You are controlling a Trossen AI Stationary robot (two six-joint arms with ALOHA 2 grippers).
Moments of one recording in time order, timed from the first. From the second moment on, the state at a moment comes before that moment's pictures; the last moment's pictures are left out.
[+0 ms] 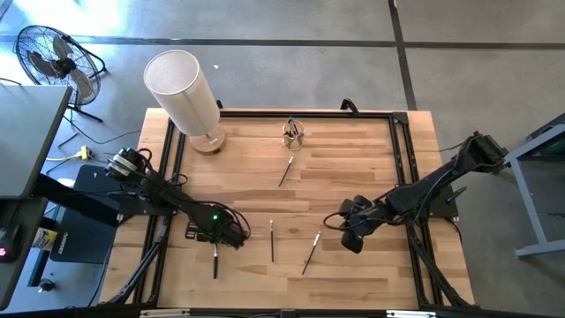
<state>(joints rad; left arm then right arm) -0.49 1.68 0.92 -0.82 0.15 -1.99 0.48 1.29 0.66 -0.35 0.17 0.93</state>
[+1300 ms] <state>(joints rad) 0.08 1.62 1.21 0.10 0.02 -0.61 0.46 1.29 0.66 -0.31 0.26 0.78</state>
